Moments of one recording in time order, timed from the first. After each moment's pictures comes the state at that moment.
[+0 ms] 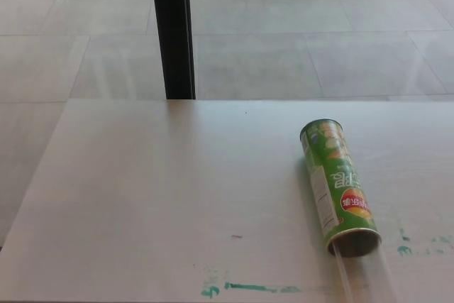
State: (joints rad) left_arm -0.09 0.67 0.17 1.27 0.05 -0.04 -0.28; right_arm 0.49 -0.59 -0.42 0.83 -0.16 -0.21 0.20
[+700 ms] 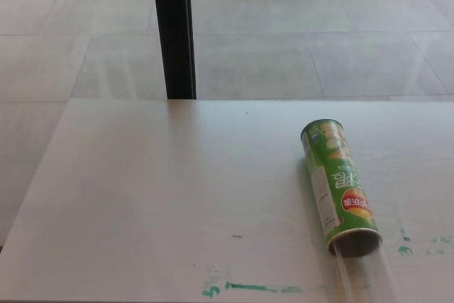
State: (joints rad) left_arm -0.10 0.67 0.18 1.27 0.05 -0.04 -0.28; right_arm 0.50 -0.60 -0.38 0.82 -0.09 -0.23 0.21
